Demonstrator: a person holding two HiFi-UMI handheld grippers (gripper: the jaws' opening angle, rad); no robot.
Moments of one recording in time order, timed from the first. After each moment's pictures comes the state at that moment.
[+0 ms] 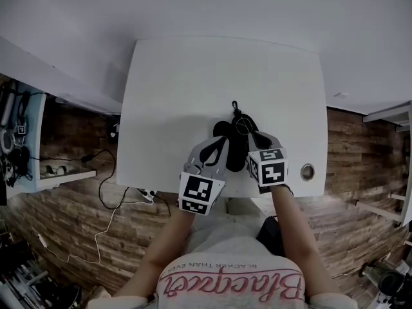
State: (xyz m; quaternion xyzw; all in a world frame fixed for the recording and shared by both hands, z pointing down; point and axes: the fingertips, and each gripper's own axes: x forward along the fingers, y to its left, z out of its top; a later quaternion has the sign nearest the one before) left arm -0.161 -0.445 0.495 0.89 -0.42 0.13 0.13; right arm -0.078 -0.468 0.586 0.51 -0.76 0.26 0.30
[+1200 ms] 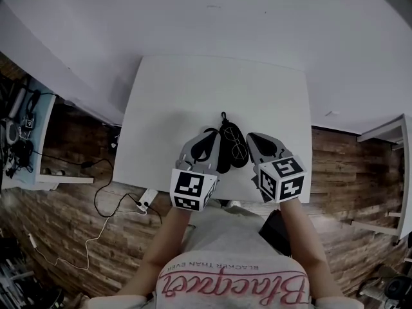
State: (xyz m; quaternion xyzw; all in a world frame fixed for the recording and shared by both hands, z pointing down) left arm -0.147 -0.440 0.426 0.87 -0.48 0.08 0.08; right arm -0.064 -0.443 0.447 0.46 -0.85 0.19 0.17
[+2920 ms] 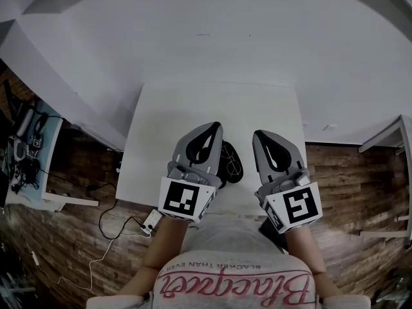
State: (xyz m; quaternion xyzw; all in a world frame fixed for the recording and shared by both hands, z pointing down) left arm -0.115 -0.430 0.276 0.89 -0.45 -0.04 -0.08; right arm -0.044 -0.409 0.276 0.49 -0.87 -0.05 0.02
